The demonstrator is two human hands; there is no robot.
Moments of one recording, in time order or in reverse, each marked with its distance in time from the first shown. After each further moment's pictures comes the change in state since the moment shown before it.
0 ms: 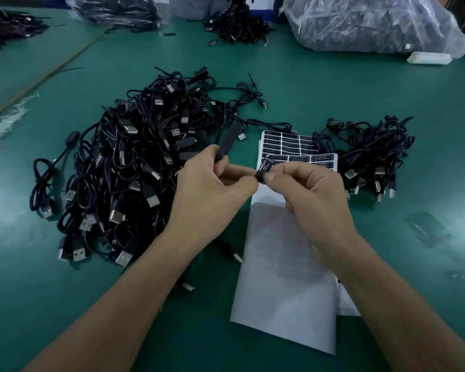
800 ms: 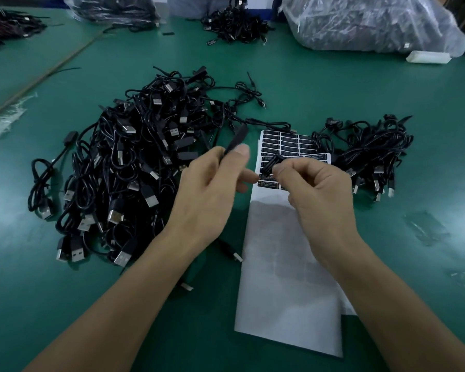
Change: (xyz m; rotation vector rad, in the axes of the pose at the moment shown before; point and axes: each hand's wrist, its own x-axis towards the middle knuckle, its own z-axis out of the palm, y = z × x) left_hand -0.002 0.006 0.000 -0.064 -0.074 -0.052; right_hand 0.000 0.001 0.001 0.032 0.117 -0.030
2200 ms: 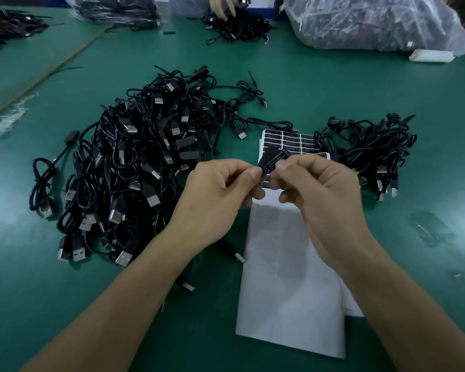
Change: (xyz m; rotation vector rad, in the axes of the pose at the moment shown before) left_hand 0.002 -0.009 -0.002 0.071 -0.115 0.067; right_hand 0.000 -0.002 -0.004 0.154 -0.094 0.041
